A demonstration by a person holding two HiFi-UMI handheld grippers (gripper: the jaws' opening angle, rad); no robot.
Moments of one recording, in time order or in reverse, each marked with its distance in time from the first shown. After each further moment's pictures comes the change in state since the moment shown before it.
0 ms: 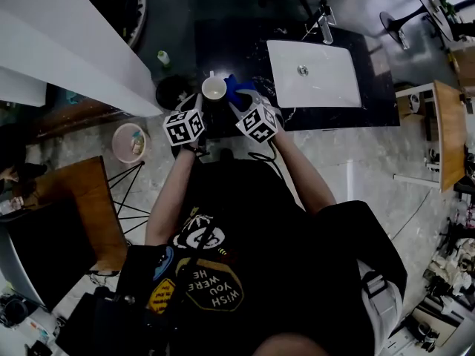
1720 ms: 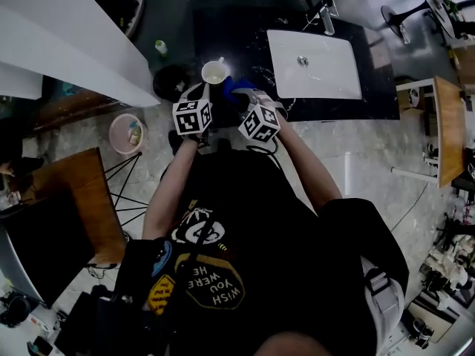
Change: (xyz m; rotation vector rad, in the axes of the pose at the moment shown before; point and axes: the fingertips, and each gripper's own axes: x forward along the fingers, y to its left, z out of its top) left arm 0.011 -0.024 -0.006 0.133 0.049 -0.014; right arm -0.008 0.035 -0.008 -0.236 0.010 0.113
